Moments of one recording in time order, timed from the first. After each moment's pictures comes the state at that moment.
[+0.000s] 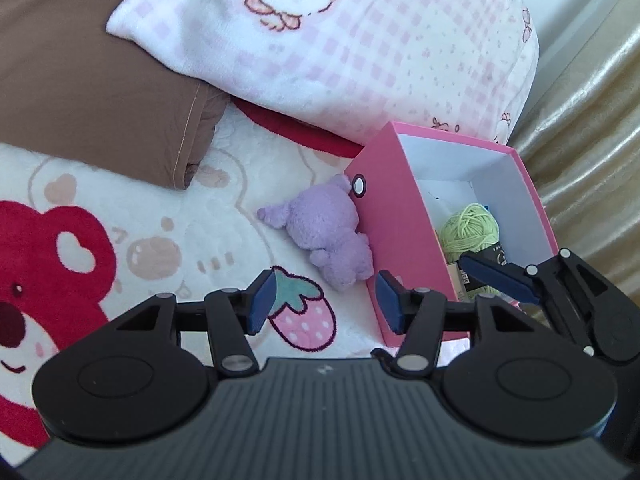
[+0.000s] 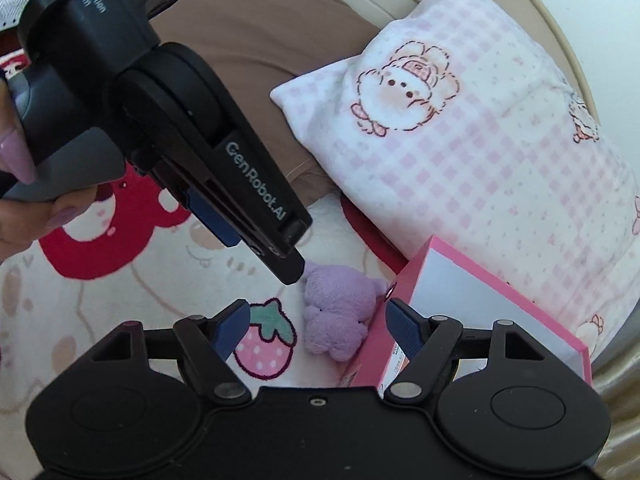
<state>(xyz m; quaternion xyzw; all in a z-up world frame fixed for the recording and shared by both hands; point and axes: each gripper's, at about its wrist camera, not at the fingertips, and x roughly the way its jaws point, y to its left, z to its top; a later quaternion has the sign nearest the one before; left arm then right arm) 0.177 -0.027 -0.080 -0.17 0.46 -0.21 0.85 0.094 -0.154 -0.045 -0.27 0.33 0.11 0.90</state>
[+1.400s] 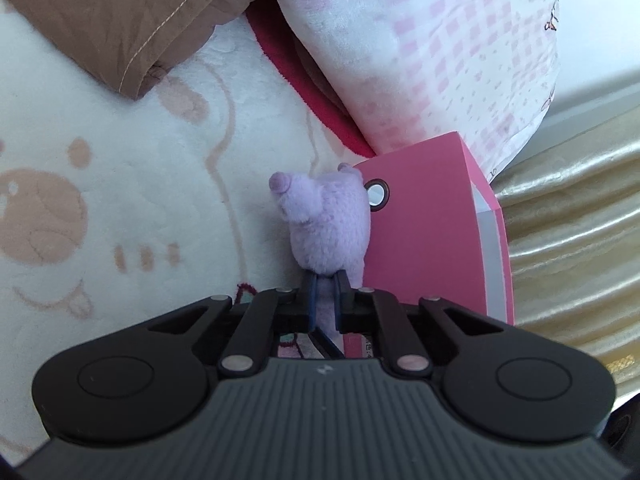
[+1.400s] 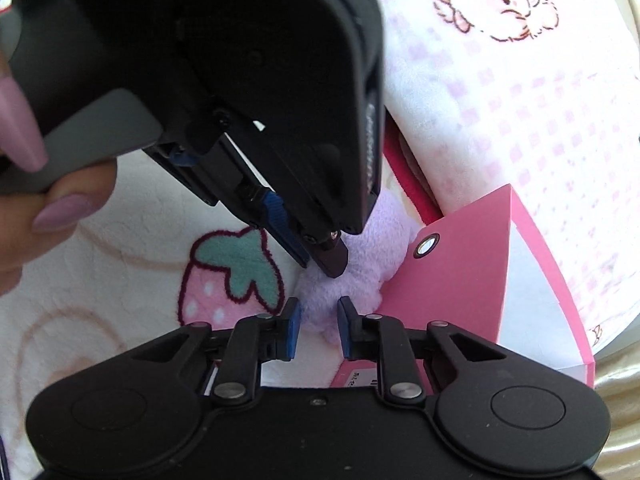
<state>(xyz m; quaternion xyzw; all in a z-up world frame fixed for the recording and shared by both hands) 0.234 -0.027 -0.194 -0.38 0.46 -0.27 0.76 0.148 -0.125 -0.128 -0.37 0.42 0.04 0.83</state>
